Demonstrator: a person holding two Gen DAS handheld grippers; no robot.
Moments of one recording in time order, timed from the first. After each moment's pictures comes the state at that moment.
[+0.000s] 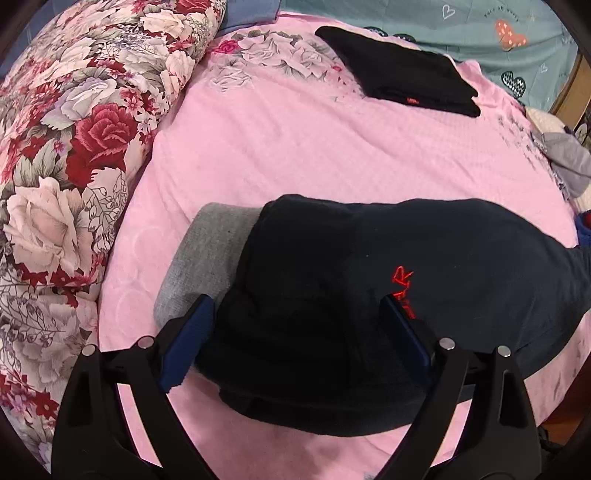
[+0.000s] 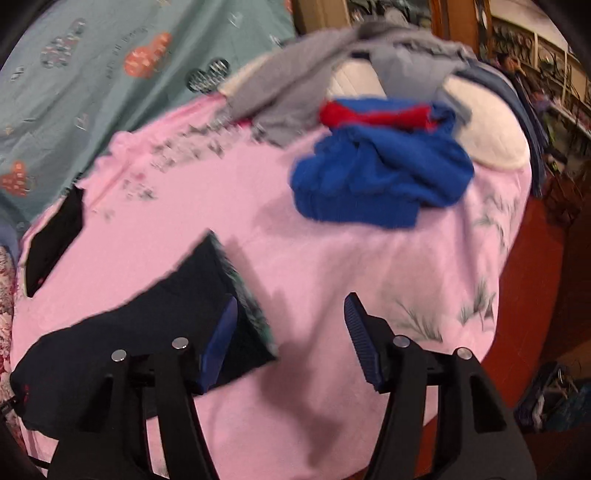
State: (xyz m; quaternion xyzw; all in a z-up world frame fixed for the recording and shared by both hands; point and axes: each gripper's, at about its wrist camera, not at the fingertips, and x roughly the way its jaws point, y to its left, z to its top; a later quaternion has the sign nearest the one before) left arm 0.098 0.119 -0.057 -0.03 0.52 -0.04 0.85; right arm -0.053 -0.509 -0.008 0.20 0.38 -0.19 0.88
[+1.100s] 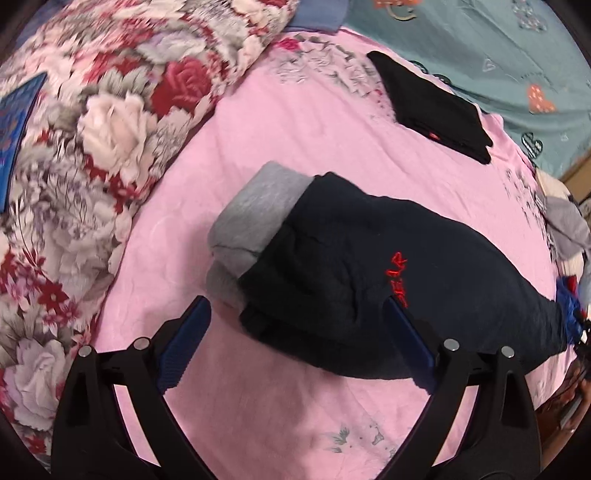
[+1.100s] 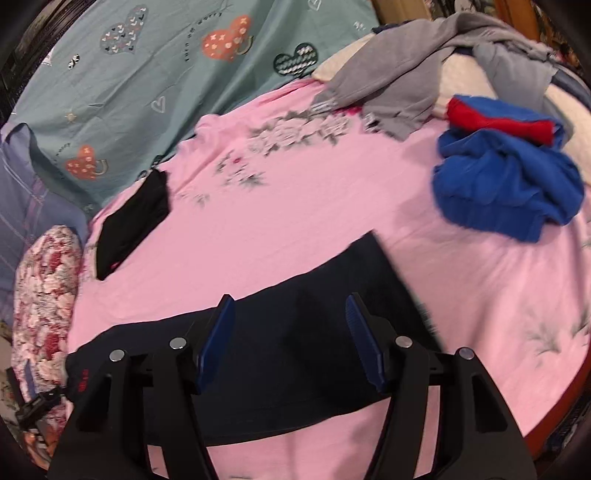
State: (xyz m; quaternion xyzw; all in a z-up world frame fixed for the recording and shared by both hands) left arm 0.053 0.151 -0.042 -0.15 0.51 0.01 0.85; right arm 0.002 -0.458 -0.009 0.26 0.40 -0.05 0.88
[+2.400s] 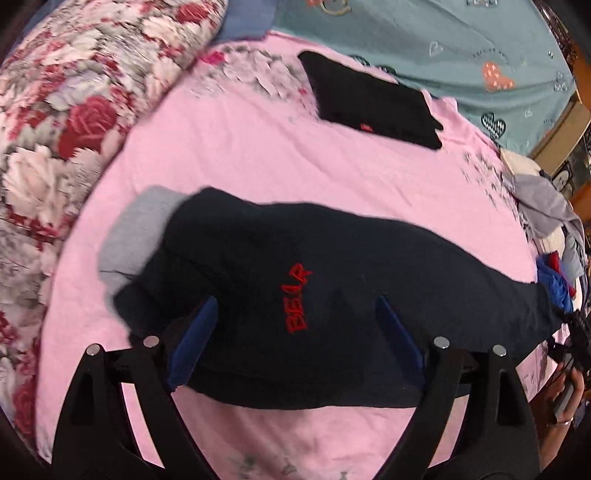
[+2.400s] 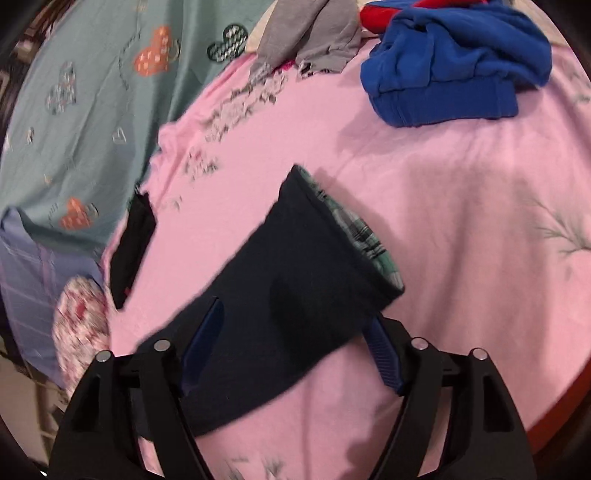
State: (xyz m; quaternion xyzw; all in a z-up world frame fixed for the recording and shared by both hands) left arm 0.090 0.073 -0.041 -0.11 0.49 -0.07 0.86; right arm -0.027 -0.516 -0.066 0.42 0.40 -0.07 0.82
